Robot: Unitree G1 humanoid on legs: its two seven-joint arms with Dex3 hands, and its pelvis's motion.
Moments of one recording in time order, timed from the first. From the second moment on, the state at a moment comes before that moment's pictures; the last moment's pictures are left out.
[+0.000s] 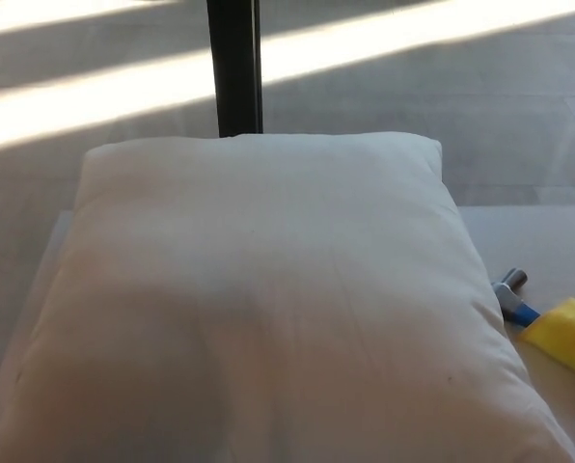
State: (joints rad) left_arm 0.11 0.63 0.46 1.28 -0.15 -0.14 -0.12; right_arm -0.47 -0.71 0.49 0.86 -0.55 0.00 -0.13
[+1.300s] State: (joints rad) left_arm 0.10 0.63 0.44 1.27 -0.14 -0.16 -0.12; right_arm -0.51 -0.67 0.50 0.98 -0.62 -0.26 -0.47
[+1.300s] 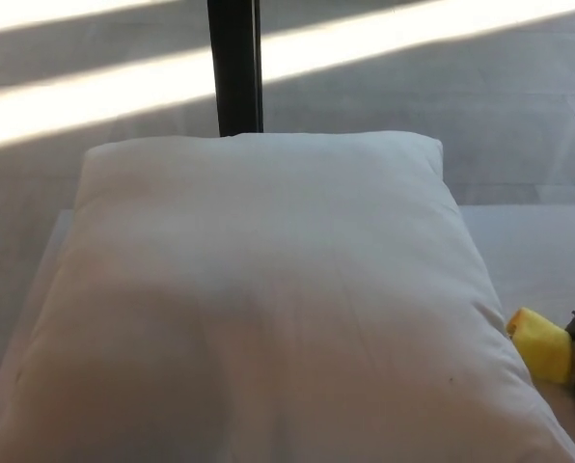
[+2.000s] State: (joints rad) left_arm 0.11 0.61 0.44 1.27 -0.14 -0.16 -0.12; right_arm -0.57 -0.61 0.13 0.98 -0.44 -0.11 -0.16
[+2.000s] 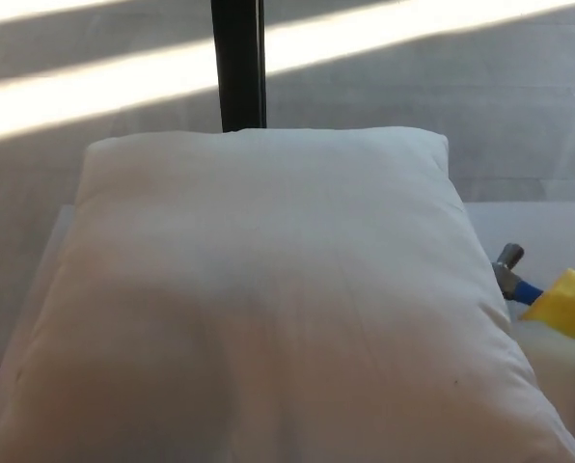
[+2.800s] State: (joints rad) left_arm 0.13 0.60 0.45 1.27 -0.14 -0.16 -0.12; right_arm -0.65 -0.41 -0.26 0.86 -0.17 0.17 0.06
